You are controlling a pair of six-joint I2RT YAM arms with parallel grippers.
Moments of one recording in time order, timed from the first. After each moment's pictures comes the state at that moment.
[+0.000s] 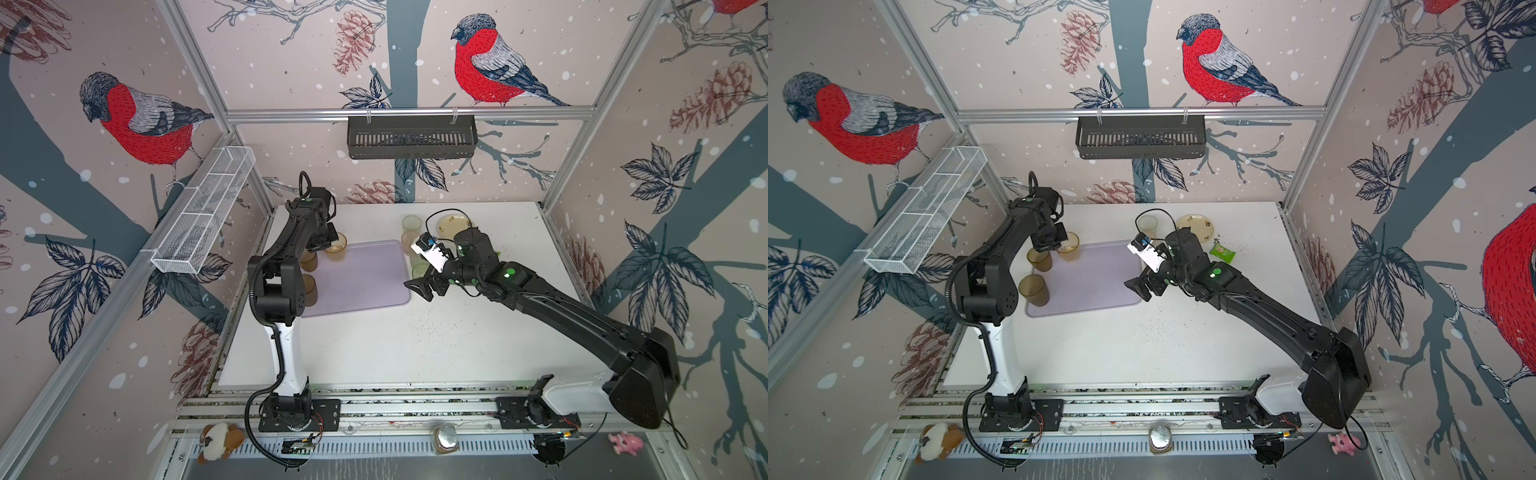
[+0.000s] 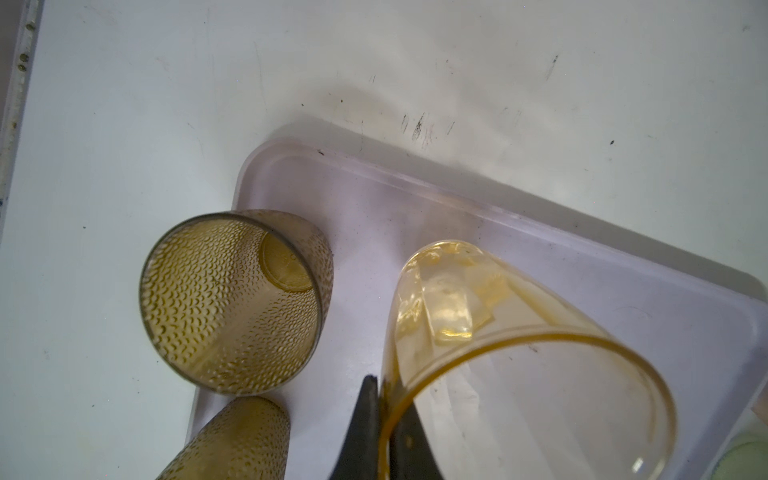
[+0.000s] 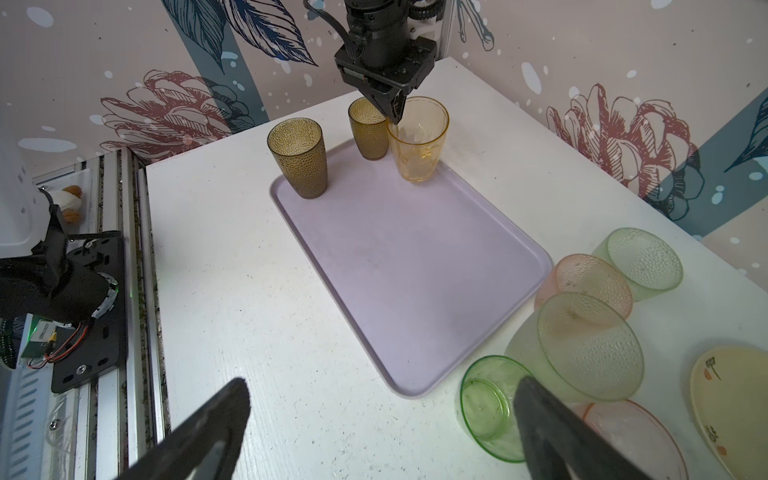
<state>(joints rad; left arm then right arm) -0.07 2.09 1.90 -1.12 -0.11 -0.49 0.74 1.36 1.14 -0.33 -0.35 -0.19</state>
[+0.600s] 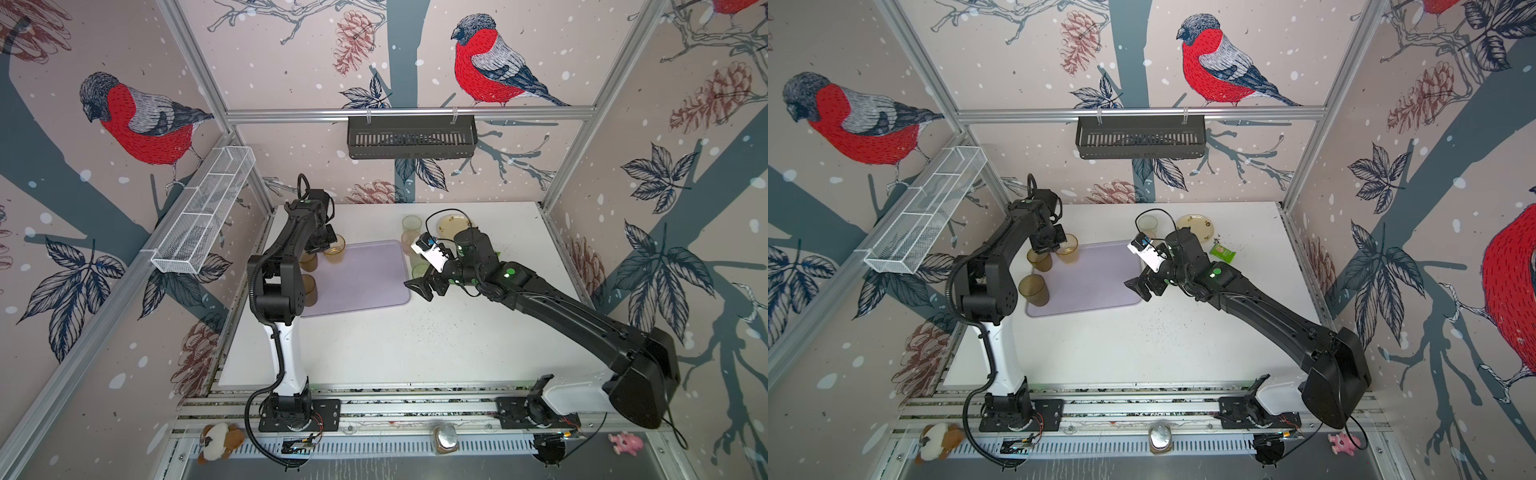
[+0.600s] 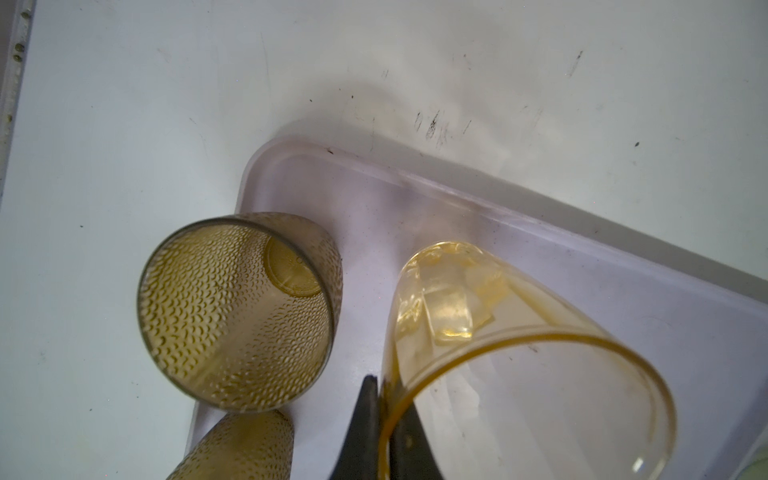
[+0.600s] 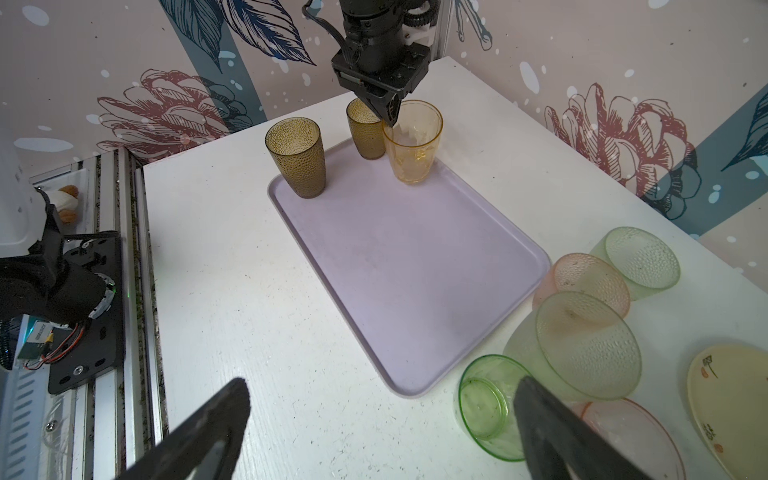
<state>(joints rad) -0.06 2.09 1.87 -1.10 -0.11 -0.49 0.74 1.36 1.14 -0.33 -0.35 -0.19</state>
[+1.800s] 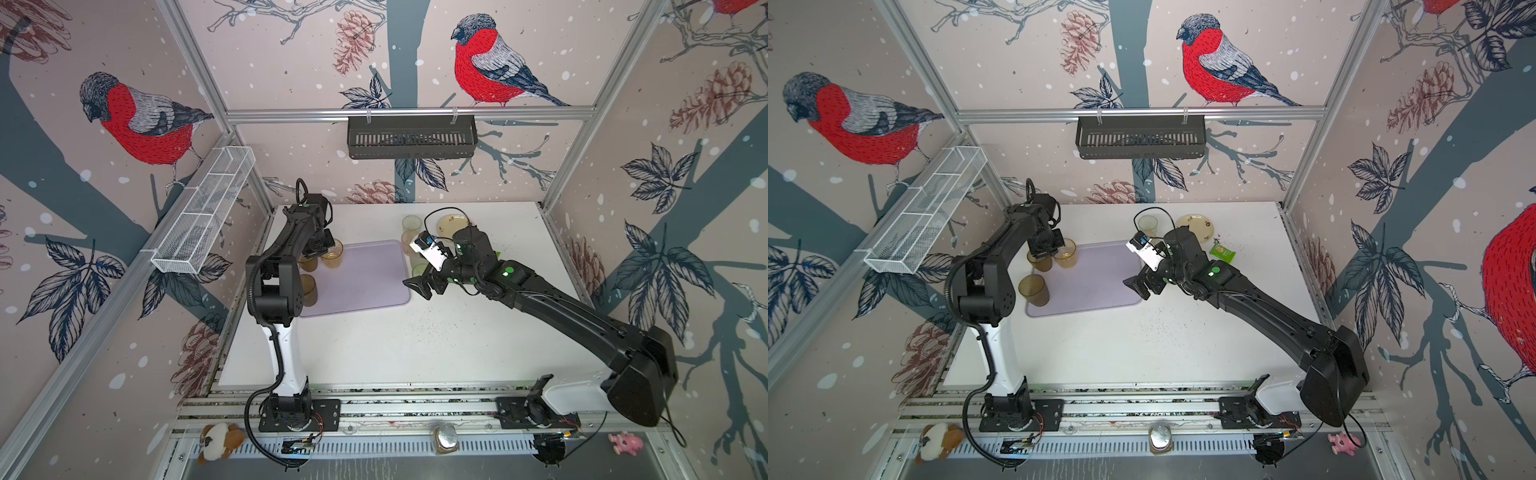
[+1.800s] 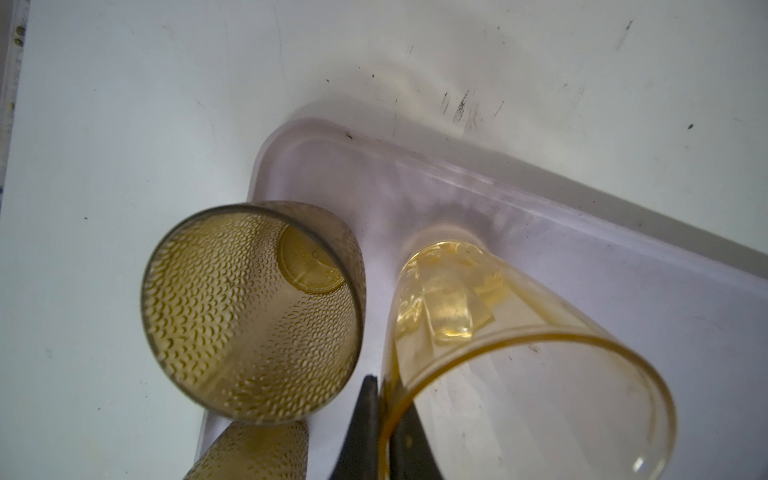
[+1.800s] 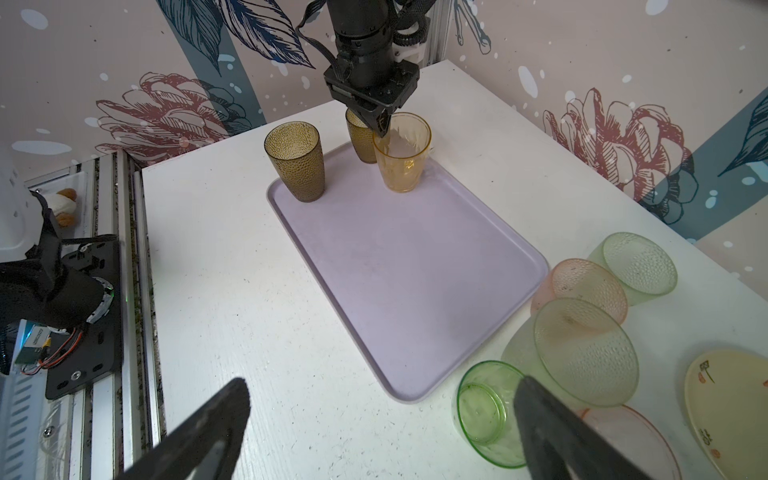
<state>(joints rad) -0.05 2.07 1.80 -1.07 -0.11 -0.47 0.74 1.37 1.16 -0.34 -0.34 -0.19</state>
